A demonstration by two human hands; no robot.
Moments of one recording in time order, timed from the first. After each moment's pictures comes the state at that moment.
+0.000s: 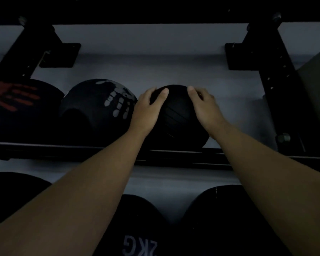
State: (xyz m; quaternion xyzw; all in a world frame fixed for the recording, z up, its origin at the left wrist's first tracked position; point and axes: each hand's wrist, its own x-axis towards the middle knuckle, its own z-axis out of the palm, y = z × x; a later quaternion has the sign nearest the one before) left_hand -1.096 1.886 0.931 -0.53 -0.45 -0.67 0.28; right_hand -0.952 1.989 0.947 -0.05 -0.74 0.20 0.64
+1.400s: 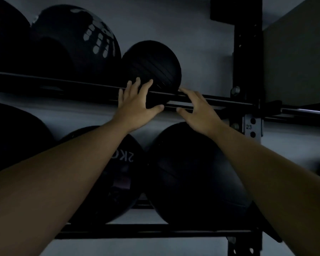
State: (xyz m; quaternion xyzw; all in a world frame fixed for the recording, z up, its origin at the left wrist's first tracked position) left_hand -1.050 1.865 0.782 -0.56 -0.64 -0.44 0.30; right_hand -0.864 1.979 0.785 -0.15 -0.85 0.02 0.50
